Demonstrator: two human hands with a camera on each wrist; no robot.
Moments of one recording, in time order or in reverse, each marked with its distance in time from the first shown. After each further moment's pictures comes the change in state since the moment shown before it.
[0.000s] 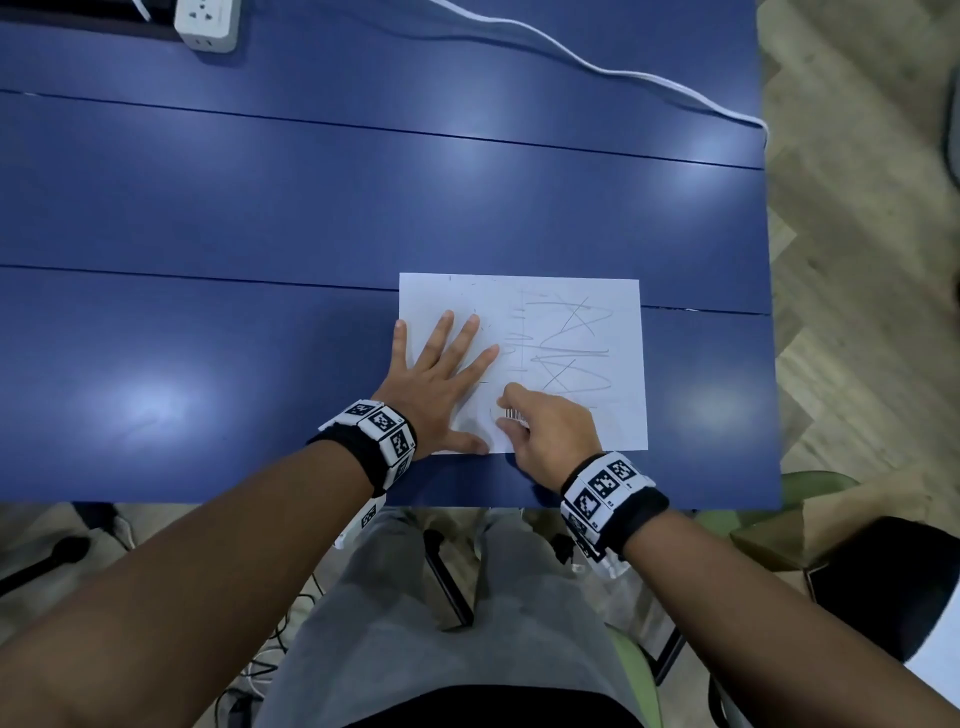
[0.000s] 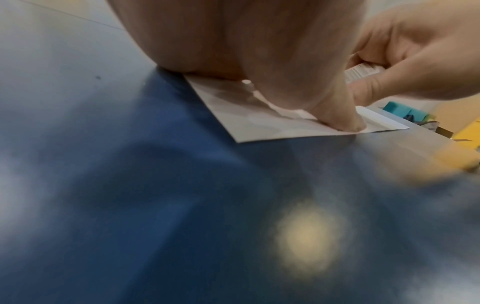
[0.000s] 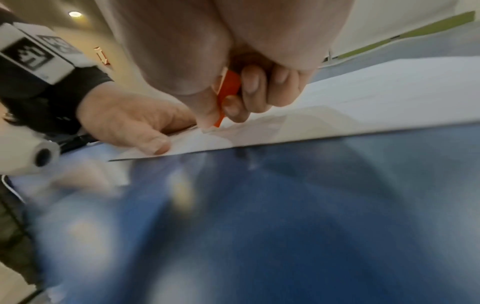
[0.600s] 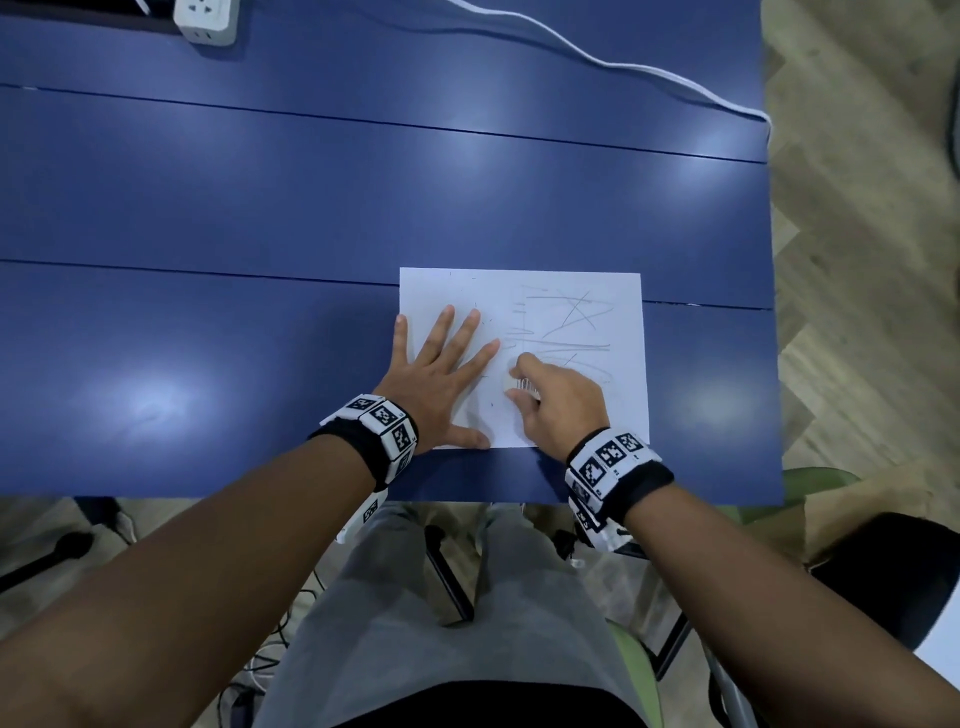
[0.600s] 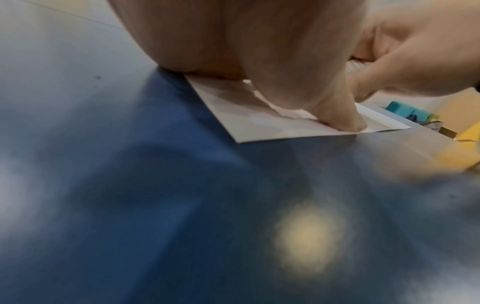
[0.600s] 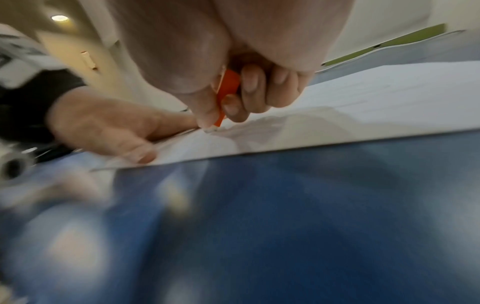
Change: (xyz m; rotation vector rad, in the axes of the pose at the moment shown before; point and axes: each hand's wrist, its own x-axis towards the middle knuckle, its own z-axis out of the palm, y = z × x) left_hand 0.001 0.000 0.001 0.012 -0.015 -0.002; right_hand 0.016 0.006 -0.010 -0.001 0.093 0.023
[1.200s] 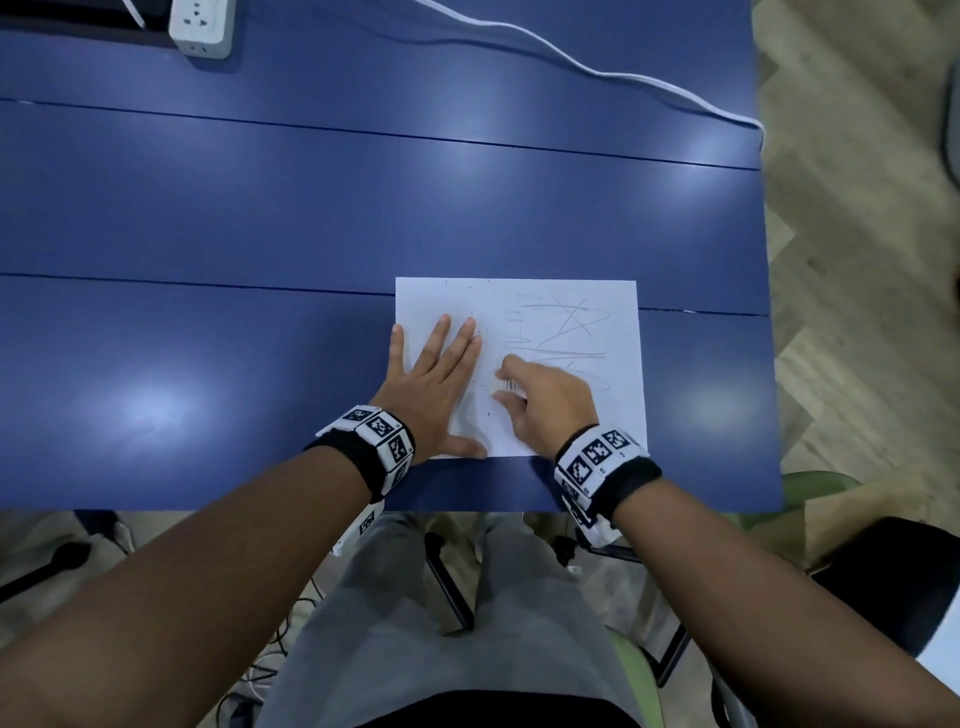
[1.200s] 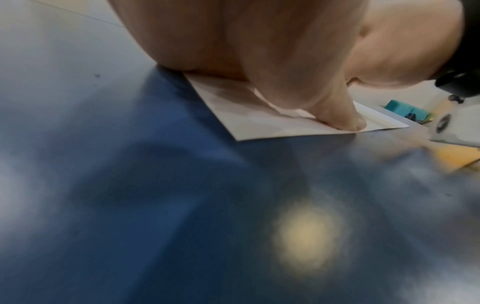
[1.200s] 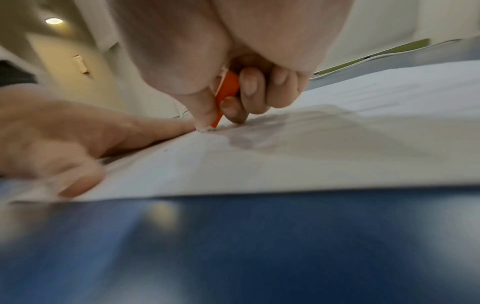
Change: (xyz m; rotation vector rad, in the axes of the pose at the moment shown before) left_hand 0.001 0.003 -0.004 -0.022 -0.037 -0.033; right_hand 0.012 -0.011 -0.007 -0.007 -0.030 -0.003
